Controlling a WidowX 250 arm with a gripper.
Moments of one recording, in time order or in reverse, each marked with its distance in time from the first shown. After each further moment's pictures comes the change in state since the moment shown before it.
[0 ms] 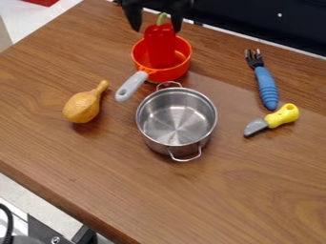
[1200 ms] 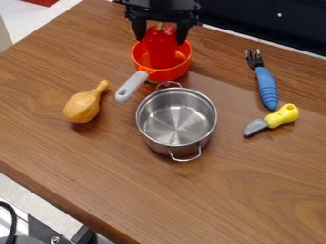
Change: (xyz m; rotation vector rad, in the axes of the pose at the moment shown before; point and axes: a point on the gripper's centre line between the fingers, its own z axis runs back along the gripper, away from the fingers) arm -0.002 -0.002 -0.020 0.083 -0.032 0.002
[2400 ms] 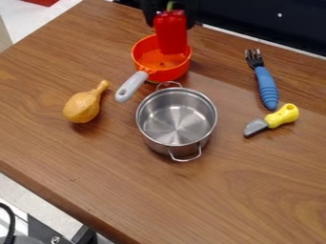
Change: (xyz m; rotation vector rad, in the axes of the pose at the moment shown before) arm 0.014 0.004 0.021 -0.086 0.243 0.036
